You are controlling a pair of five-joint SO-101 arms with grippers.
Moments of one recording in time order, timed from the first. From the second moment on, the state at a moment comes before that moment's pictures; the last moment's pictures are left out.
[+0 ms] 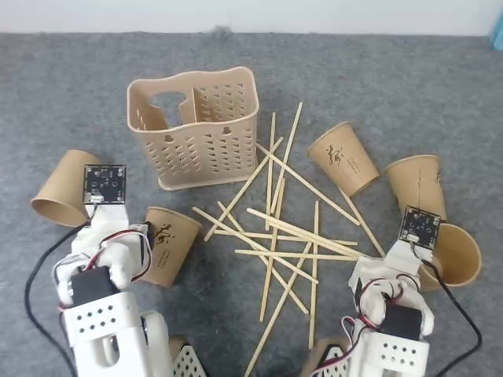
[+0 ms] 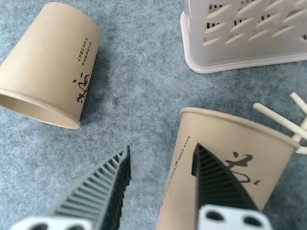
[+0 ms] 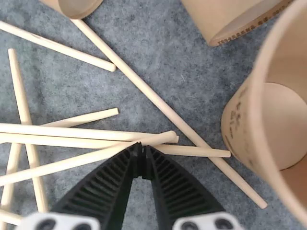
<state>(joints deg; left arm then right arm) -24.0 -69.4 74.4 64.0 -10.7 7.9 -102.8 95.2 74.8 -8.8</state>
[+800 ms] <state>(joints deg) -24.0 -69.4 75.7 61.5 -10.7 -5.7 -102.8 95.2 74.8 -8.8</state>
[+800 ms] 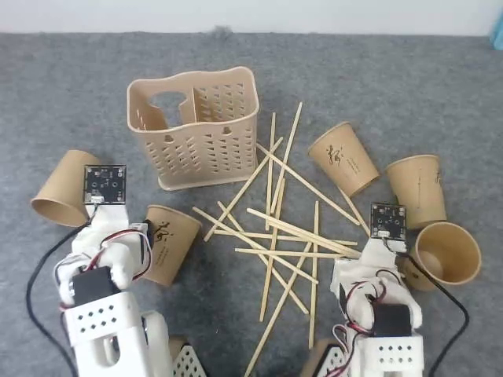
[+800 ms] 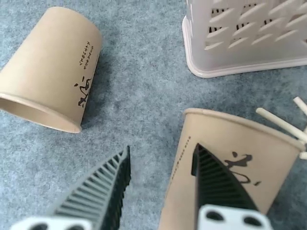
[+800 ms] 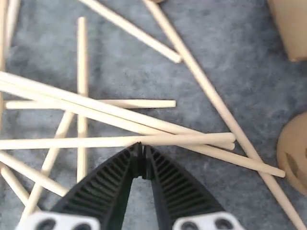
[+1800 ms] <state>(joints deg) -22.7 -69.4 75.9 61.2 -10.6 -9.4 -102.8 85.5 70.7 26.9</state>
